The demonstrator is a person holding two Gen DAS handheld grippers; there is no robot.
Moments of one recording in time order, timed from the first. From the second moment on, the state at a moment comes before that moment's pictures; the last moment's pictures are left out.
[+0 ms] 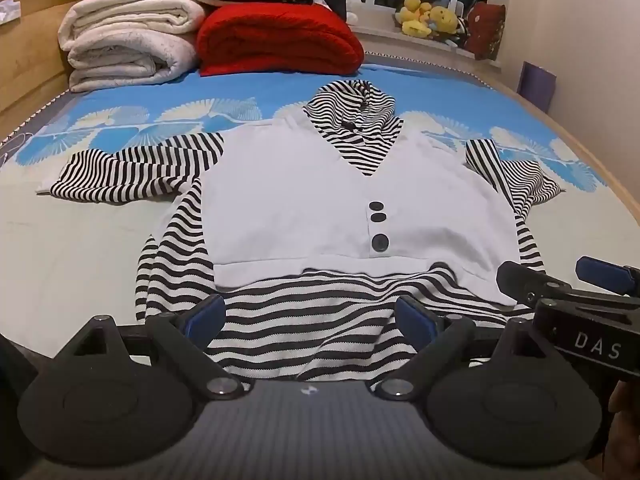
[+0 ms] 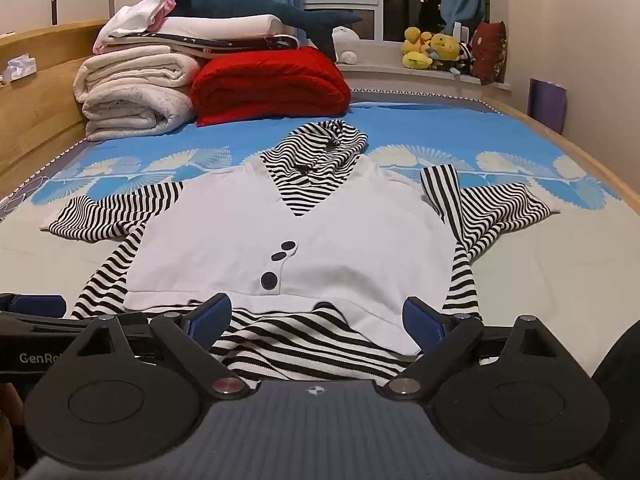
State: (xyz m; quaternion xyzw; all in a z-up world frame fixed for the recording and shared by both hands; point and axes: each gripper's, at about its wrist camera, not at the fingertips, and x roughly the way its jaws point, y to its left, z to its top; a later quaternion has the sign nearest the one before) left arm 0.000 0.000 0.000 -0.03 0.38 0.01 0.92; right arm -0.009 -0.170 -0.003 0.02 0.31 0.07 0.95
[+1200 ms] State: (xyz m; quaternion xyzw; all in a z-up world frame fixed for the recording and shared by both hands) left arm 0.004 -0.006 -0.008 -0.01 0.39 0.02 0.92; right arm -0.009 -0.173 -0.005 0.03 0.30 0.06 0.95
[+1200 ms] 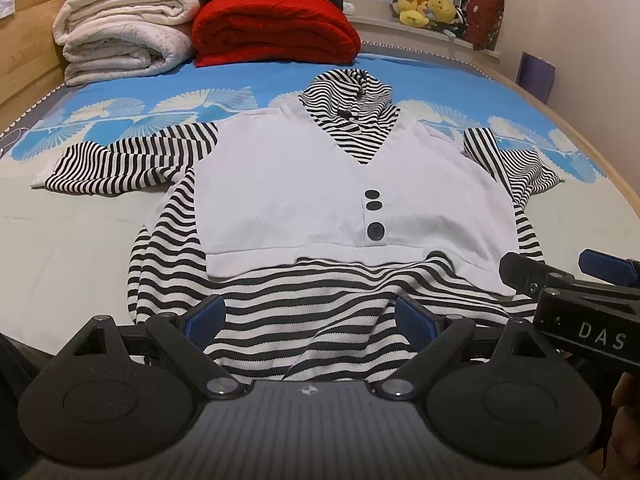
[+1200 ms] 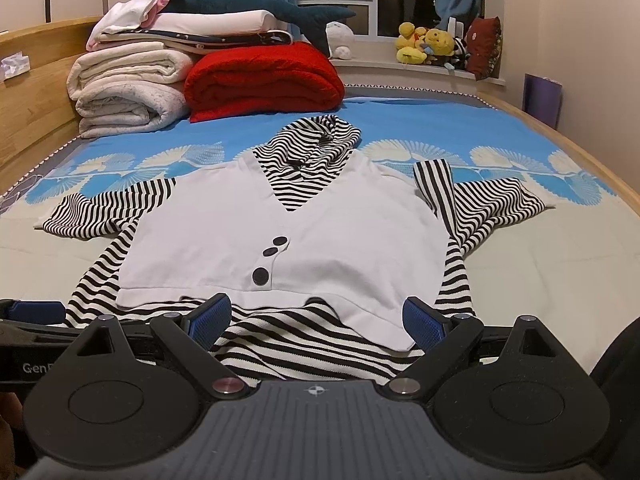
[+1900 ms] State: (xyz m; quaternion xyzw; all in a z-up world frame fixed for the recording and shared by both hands) left arm 0.004 -0.002 -0.006 -0.01 0.40 0.02 0.92; right arm -0.009 -0.171 -0.007 0.02 0.30 0.06 0.95
